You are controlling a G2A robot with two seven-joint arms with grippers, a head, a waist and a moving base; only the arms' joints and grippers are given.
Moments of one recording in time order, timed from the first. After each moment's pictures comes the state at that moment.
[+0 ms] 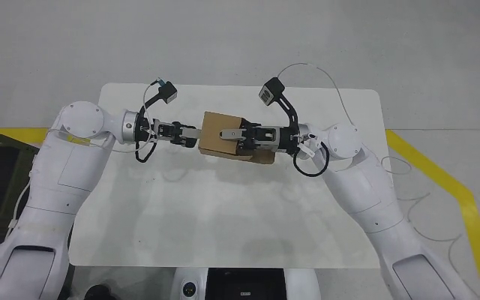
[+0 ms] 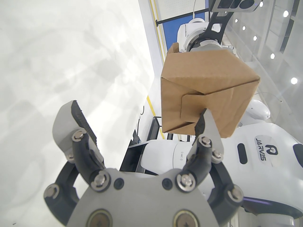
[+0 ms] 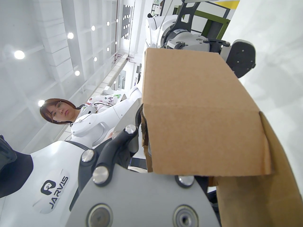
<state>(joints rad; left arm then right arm) 0.69 -0.96 -1.11 -1.26 -0.39 -0.26 -1.41 -0.76 -1.28 0.99 -1.41 0.50 -0.17 1.06</state>
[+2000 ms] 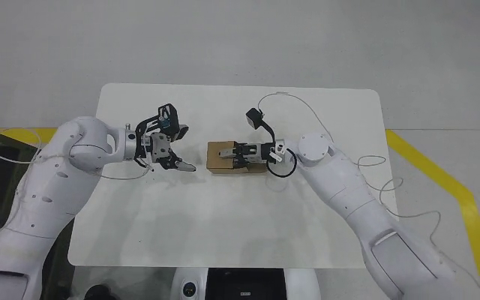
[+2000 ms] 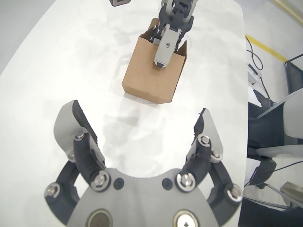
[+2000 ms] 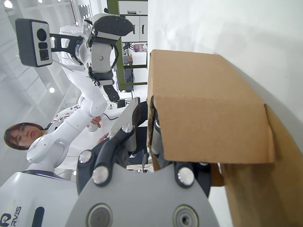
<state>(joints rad) 0.82 -0.79 -1.04 -1.45 0.55 -1.01 -0.71 -0.60 -1.40 0.75 -0.84 0.39 -0.32 1.06</state>
